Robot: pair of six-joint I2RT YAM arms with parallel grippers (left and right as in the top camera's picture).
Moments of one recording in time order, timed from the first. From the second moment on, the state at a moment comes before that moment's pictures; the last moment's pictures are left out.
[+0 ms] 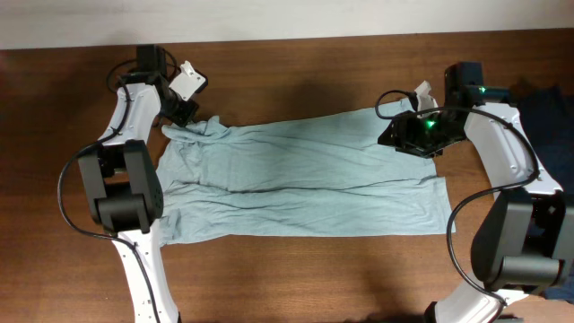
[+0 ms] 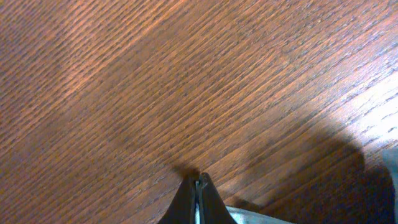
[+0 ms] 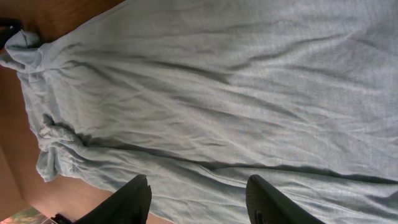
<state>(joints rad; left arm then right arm) 0.06 2.43 1.98 -0.76 0.16 0.70 -0.12 1.86 1.47 -1.02 -0.56 0.07</state>
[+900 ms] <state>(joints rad) 0.04 2.48 2.52 -1.55 0.23 0.58 -0.12 1.86 1.47 -1.03 -0.56 0.07</state>
